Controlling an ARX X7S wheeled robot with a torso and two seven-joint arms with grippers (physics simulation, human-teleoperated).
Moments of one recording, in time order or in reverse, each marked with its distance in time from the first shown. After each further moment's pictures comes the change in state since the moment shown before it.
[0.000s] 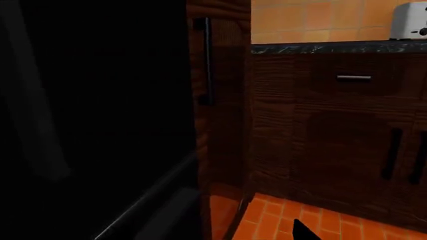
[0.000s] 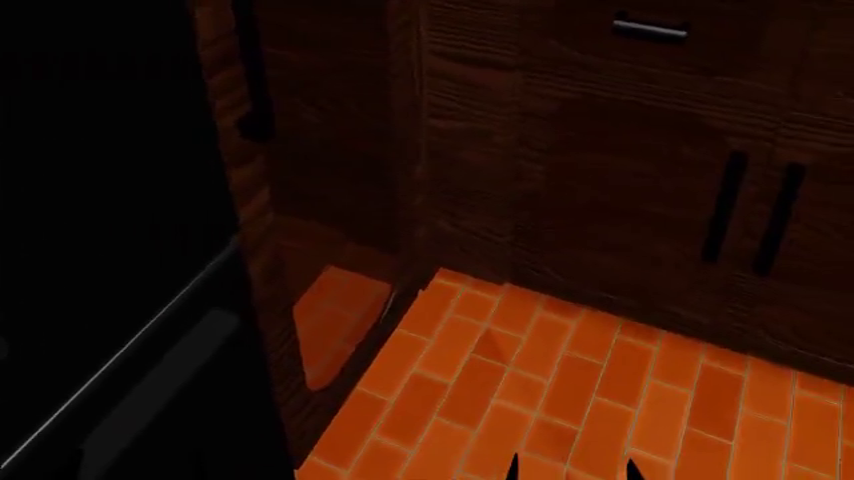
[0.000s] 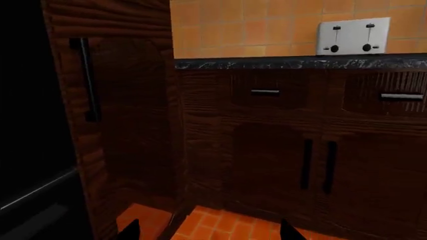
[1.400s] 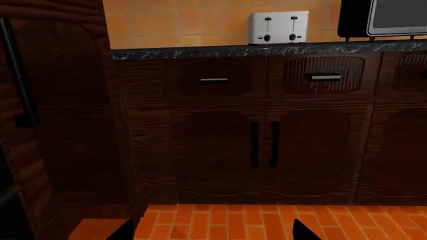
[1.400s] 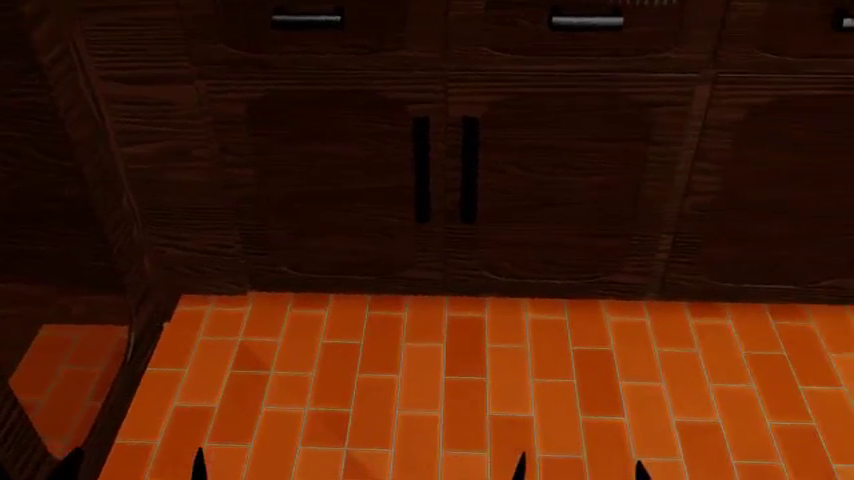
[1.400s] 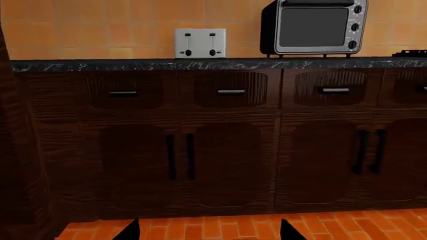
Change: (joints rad) left arm -0.003 -0.025 0.029 0.004 -0.030 0.004 -0.027; right arm 0.009 0.015 -0.029 0.007 -0.015 0.000 0.069
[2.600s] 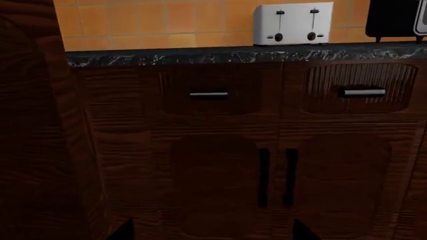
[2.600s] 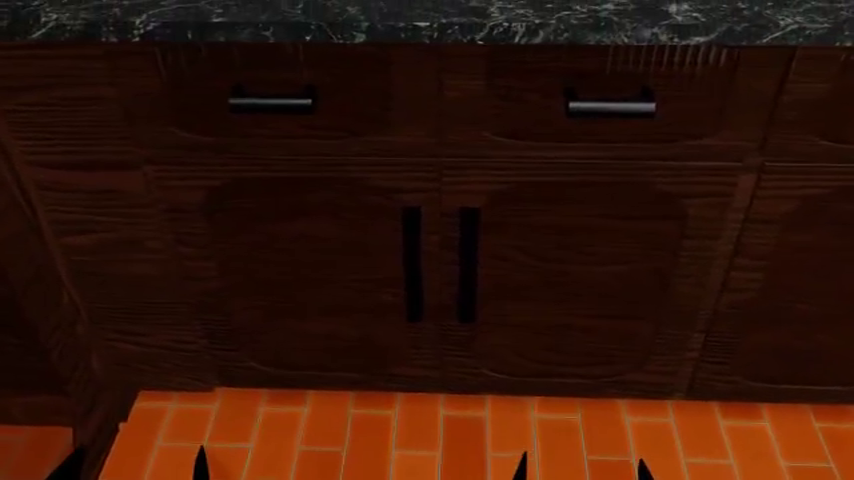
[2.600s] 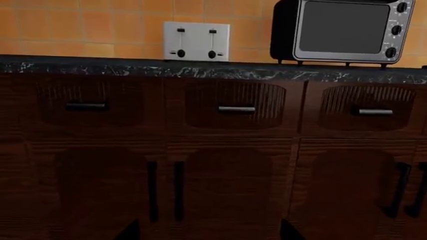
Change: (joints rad) left arm -0.013 -0.013 0.024 -0.015 -0.019 0.010 -0.019; right arm 0.013 0.020 -0.034 0.016 -0.024 -0.008 0.047
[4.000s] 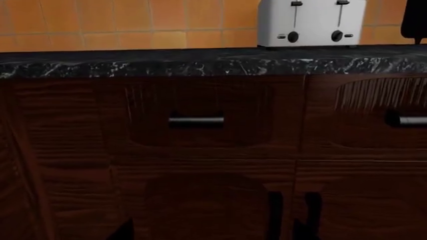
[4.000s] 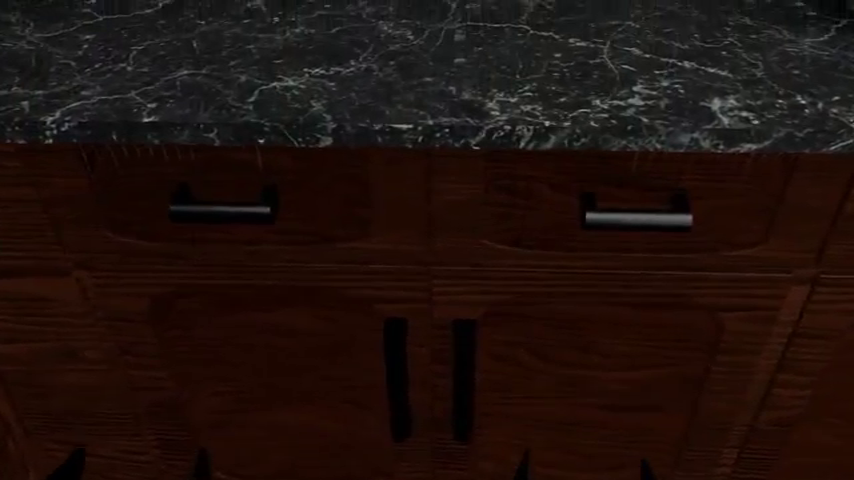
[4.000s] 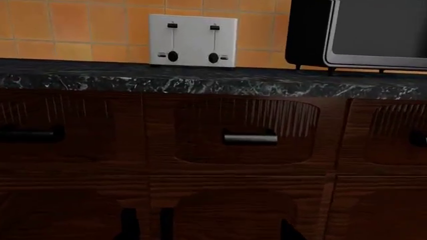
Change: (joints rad) left arm -0.007 -0.018 0.025 0.000 -0.029 0.004 -0.018; right arm 0.004 0.020 -0.025 0.002 0.009 -0.015 0.027
